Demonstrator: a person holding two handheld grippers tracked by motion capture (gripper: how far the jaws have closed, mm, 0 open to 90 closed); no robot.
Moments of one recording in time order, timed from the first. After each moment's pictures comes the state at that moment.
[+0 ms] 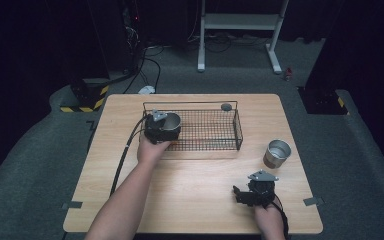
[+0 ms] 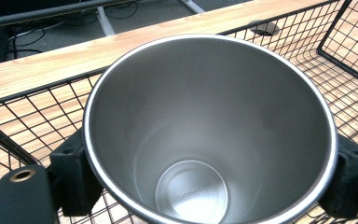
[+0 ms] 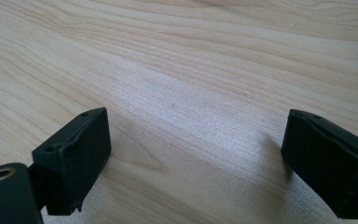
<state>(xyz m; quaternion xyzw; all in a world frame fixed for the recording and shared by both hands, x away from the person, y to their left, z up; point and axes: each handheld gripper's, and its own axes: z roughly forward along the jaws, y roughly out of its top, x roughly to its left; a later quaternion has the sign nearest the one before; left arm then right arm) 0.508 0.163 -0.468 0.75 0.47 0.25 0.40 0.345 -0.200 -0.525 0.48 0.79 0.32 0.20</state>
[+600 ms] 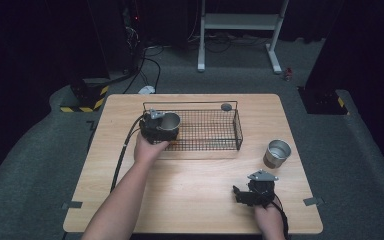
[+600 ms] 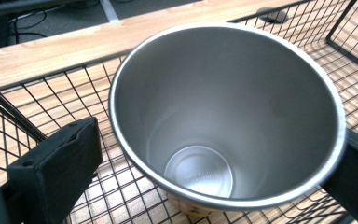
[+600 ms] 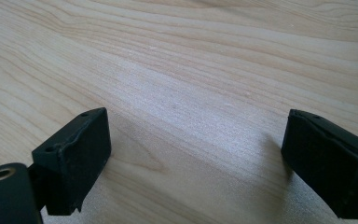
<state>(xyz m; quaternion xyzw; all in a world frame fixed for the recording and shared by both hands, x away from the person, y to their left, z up) 0.506 0.170 -0.460 0.75 0.49 0.23 0.38 0.346 -0.199 -0.525 0.48 0.79 0.32 0.20</state>
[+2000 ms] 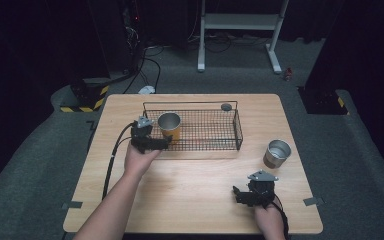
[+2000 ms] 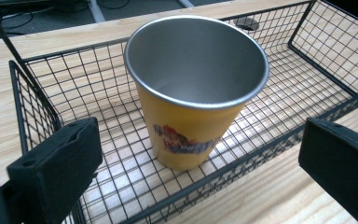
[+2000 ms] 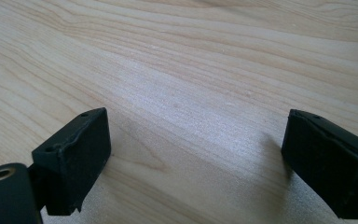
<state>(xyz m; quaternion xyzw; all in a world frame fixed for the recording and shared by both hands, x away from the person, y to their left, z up) 0.458 0.194 -0.447 0.74 0.48 0.21 0.41 0.346 -0.200 -0.525 0.48 0.79 0.32 0.20</state>
